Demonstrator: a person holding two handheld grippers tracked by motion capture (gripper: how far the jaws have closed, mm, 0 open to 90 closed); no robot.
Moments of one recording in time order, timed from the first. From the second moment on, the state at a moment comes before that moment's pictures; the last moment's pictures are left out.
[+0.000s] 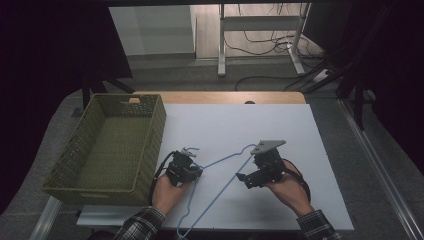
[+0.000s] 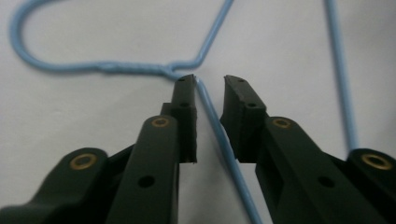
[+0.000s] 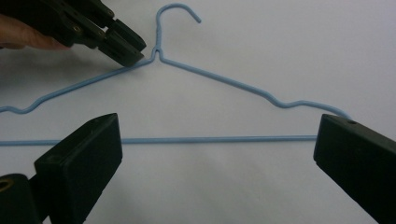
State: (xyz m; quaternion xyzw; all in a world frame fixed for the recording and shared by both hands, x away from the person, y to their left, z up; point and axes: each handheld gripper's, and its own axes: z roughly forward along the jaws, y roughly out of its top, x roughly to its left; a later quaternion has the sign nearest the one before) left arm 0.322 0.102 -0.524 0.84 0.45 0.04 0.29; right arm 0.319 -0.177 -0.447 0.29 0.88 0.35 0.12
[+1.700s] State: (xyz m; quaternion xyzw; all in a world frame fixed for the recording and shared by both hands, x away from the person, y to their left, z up) left arm 0.302 0.096 -0.490 0.85 0.40 0.05 0.34; right arm 0.374 -0.063 -0.474 0.29 0.89 0.36 0.05
